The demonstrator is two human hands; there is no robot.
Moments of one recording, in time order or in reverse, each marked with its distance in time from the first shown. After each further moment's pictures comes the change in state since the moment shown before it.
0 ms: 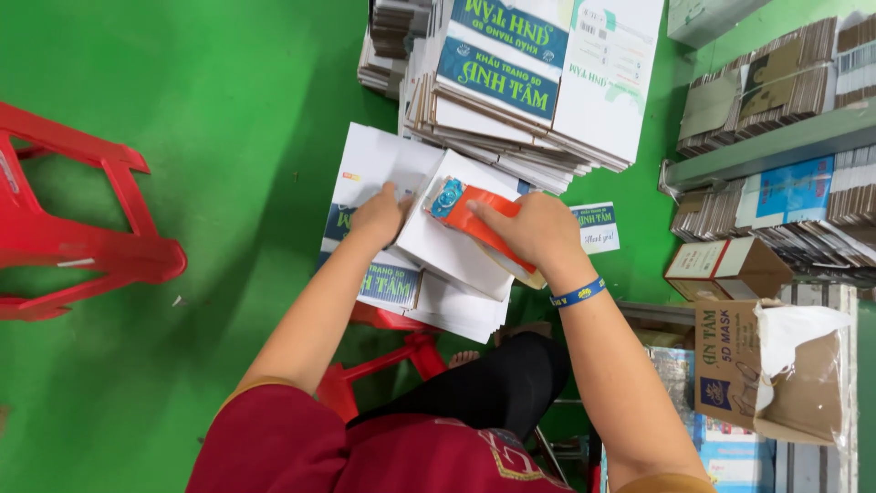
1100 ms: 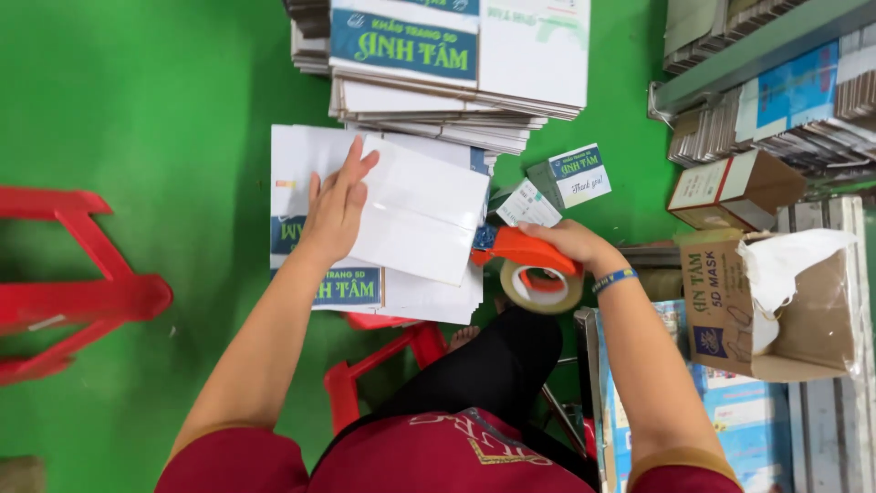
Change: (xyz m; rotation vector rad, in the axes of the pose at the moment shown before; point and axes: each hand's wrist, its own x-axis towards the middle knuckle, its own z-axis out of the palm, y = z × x) left_hand -0.059 0.061 -0.038 -0.080 0.030 0.565; right_hand 0.014 0.246 0.110 0.651 -0.421 0.296
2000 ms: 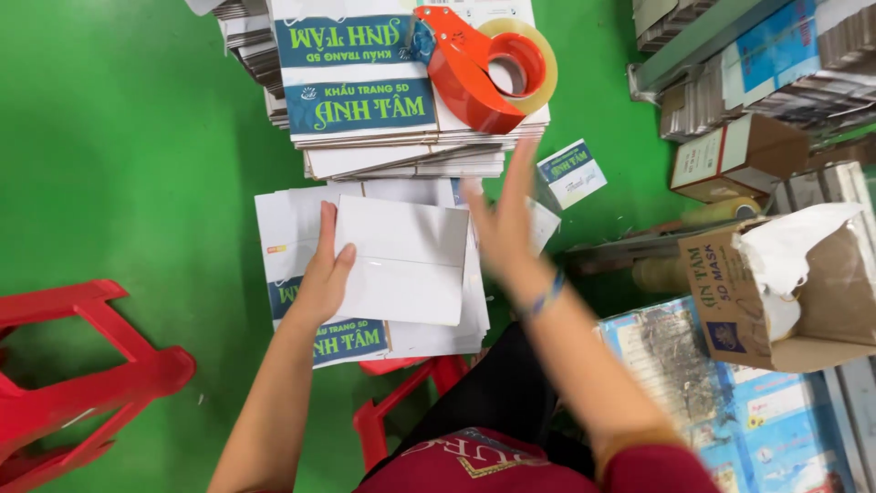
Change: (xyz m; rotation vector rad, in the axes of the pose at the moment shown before) left_hand 0.008 -0.032 0.006 -0.283 -0.091 -0.009; right_hand -0.017 -0.141 0.055 0.120 0.885 -0.858
